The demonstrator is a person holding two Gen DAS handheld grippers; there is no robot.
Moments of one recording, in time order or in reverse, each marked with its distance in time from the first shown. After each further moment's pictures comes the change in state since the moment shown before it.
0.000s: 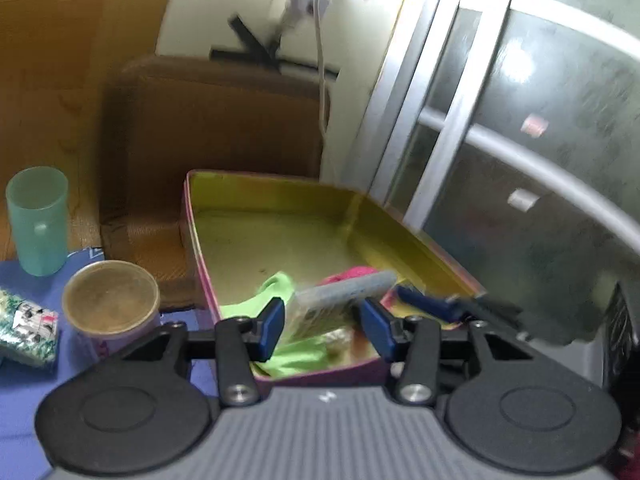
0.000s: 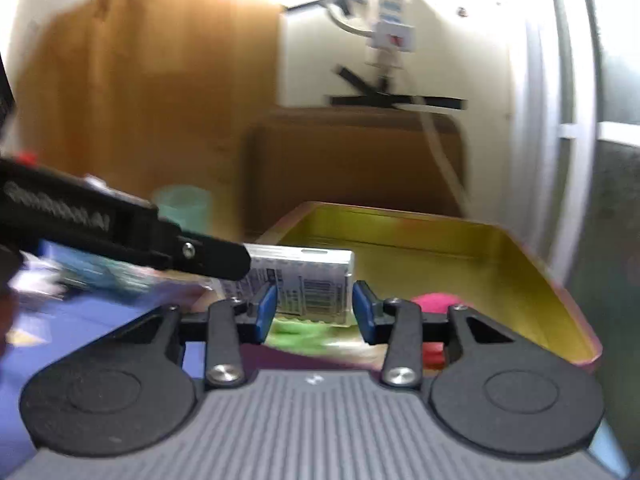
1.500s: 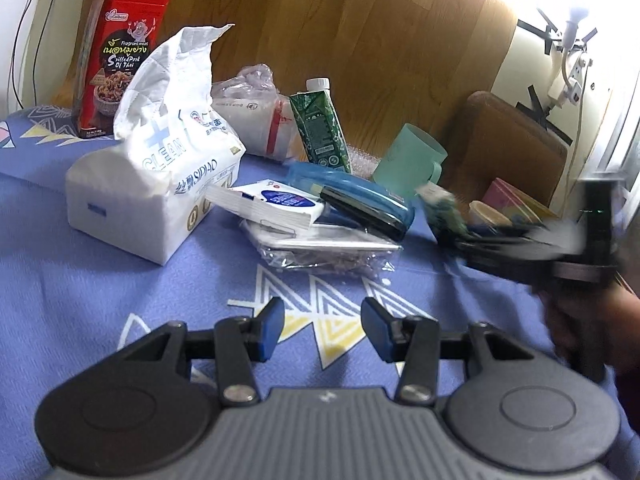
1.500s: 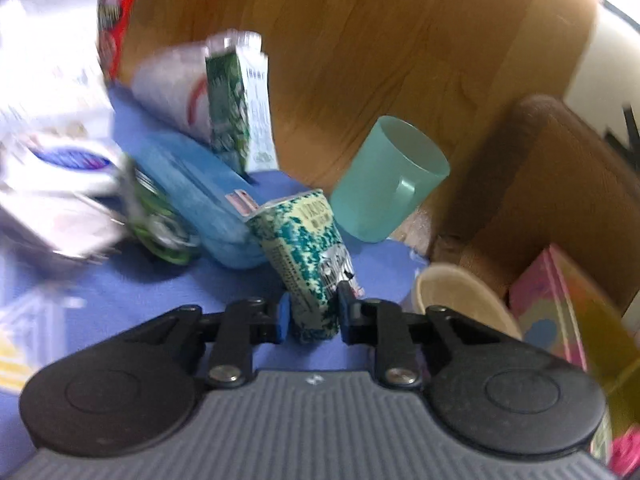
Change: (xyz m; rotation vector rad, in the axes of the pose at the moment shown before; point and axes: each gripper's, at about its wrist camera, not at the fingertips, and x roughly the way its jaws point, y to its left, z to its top) left arm -0.205 0.205 -0.163 -0.329 -0.141 0.418; right arm 0.114 0.226 0.005 -0.381 0.208 0.236
